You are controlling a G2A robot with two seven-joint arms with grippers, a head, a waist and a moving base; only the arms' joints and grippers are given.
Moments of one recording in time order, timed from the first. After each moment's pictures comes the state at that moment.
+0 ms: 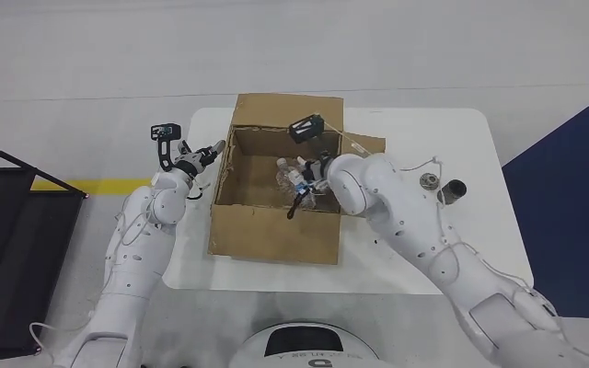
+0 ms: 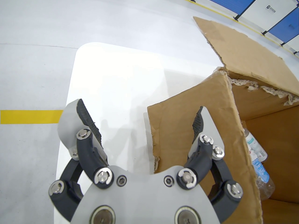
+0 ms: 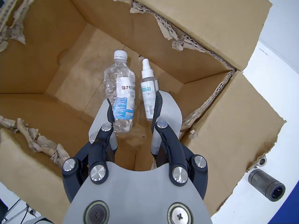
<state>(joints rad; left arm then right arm) 1.19 -1.26 -1.40 -1.24 0.89 -0.12 -0.29 -0.91 -1.23 0.83 -1.73 -1.02 0.28 1.14</state>
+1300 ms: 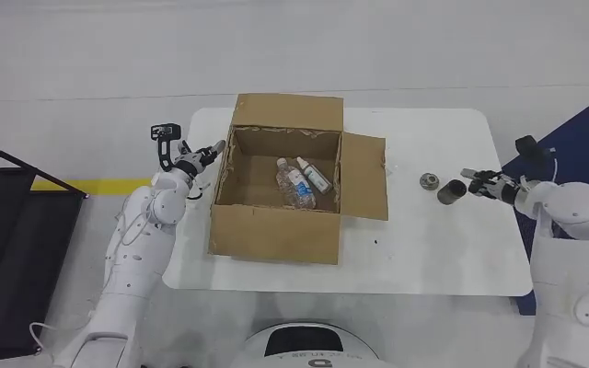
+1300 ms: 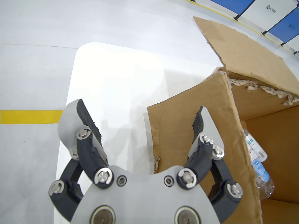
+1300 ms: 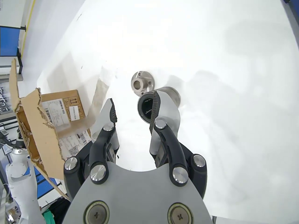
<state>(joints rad) 1.19 -1.26 -1.40 -1.24 0.89 -0.12 -0.29 -1.35 -1.06 1.94 -1.48 -0.60 0.14 1.16</state>
